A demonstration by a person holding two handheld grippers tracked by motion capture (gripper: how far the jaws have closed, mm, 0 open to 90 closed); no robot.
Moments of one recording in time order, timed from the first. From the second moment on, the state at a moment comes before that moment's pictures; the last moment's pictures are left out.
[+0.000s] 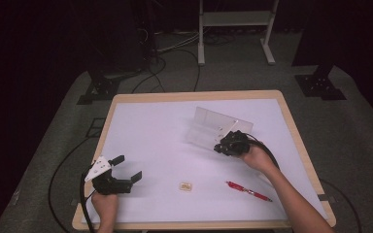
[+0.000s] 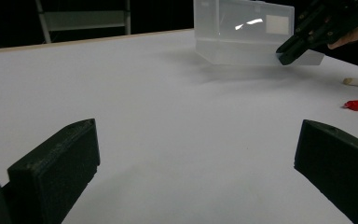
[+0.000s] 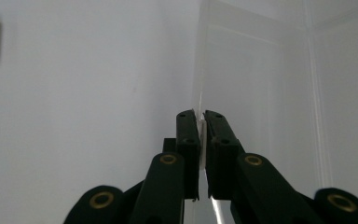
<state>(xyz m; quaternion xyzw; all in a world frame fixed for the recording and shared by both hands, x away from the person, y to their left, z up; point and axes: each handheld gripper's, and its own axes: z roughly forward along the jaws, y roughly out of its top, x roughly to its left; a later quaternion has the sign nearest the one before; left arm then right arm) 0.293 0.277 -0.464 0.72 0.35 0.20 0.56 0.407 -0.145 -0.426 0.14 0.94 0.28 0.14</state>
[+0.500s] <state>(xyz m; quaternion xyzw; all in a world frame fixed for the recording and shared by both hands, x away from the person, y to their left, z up) 0.293 0.277 -0.464 0.73 0.35 0.20 0.56 0.384 -0.123 -0.427 0.09 0.95 0.29 0.11</state>
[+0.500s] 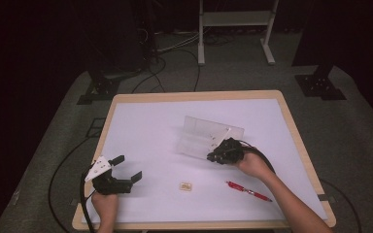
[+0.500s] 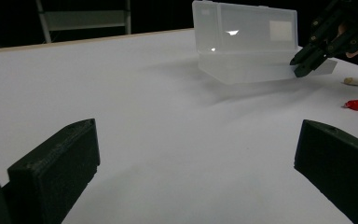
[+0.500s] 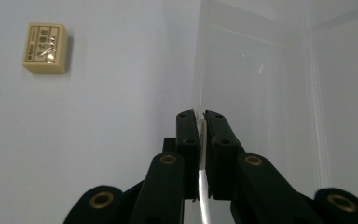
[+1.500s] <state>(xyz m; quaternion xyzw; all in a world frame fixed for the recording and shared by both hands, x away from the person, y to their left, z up) 0.293 0.277 -0.464 0.72 0.35 0.20 0.56 0.378 -0.114 -0.451 0.10 0.95 0.28 0.05</state>
